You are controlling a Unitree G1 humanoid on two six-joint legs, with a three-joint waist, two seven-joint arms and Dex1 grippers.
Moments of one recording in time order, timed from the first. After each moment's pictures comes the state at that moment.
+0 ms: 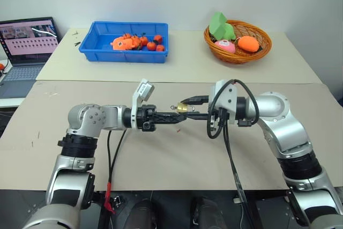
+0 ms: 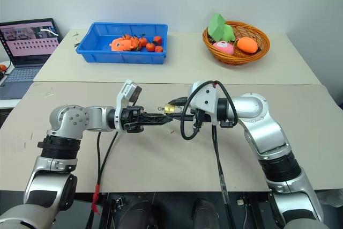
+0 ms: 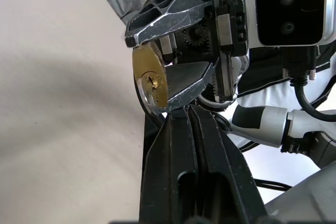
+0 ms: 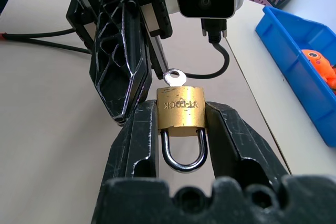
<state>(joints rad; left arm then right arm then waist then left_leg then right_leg) -0.73 0.49 -0.02 0.15 -0.99 1.32 -1.03 -0.61 -0.61 0.19 -0.27 0.25 0.32 1.05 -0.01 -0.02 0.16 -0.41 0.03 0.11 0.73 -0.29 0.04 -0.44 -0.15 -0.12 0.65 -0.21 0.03</state>
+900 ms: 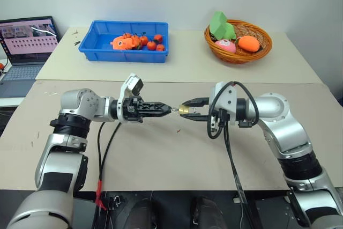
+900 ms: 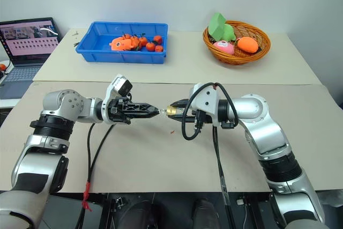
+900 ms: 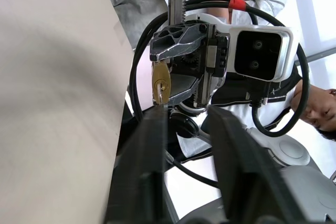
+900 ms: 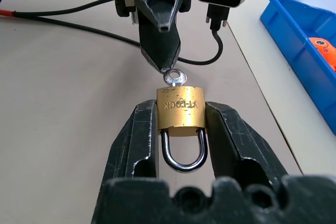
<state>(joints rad) -0.93 0.56 -0.10 0.52 -0.86 1.42 -1.32 -0.59 -0.62 0.19 -0.25 0.24 0.32 1.05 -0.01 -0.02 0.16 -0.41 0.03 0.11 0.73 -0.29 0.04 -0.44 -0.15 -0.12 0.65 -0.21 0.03</state>
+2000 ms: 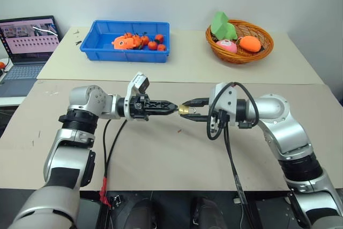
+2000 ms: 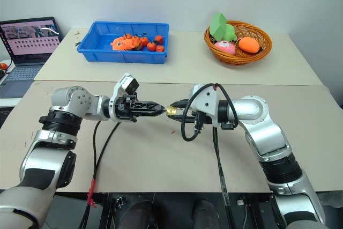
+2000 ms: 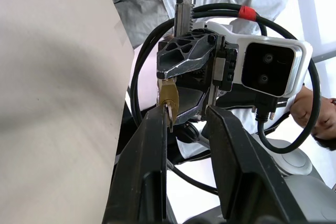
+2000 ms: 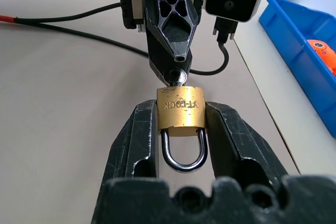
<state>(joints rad) -0.98 0.50 -0.10 0.58 -0.80 1.44 -1.32 -0.59 -0.62 0.19 -0.27 0.23 0.32 1.04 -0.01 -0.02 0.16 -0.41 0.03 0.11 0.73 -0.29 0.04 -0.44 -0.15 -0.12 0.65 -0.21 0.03</state>
